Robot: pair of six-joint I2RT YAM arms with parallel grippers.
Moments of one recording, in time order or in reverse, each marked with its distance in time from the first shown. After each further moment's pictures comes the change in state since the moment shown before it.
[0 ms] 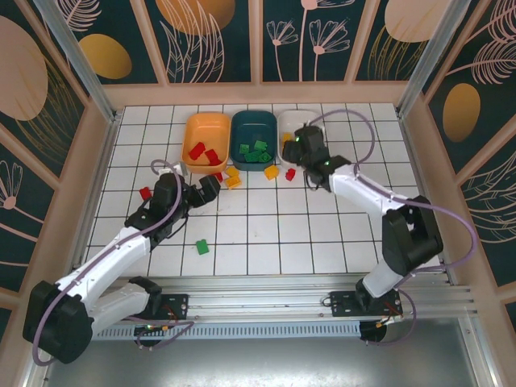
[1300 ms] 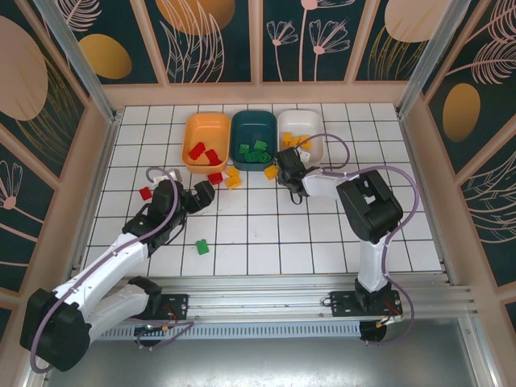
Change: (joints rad) left arm 0.000 -0.045 -0.053 -0.048 -0.037 -0.028; right arm -0.005 0.340 0.097 0.089 0.039 0.082
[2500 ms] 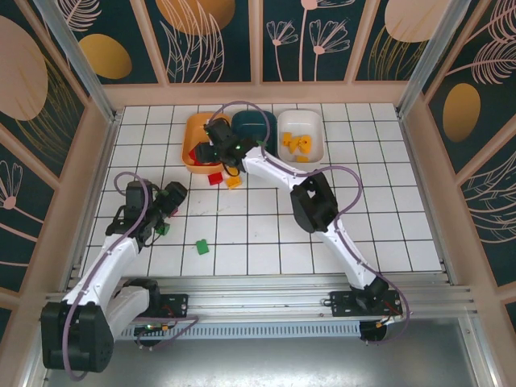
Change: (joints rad) left arm 0.378 -0.032 -0.042 -0.113 0.240 -0.123; right arm 0.238 0.526 1.098 -0.338 -0.307 -0.312
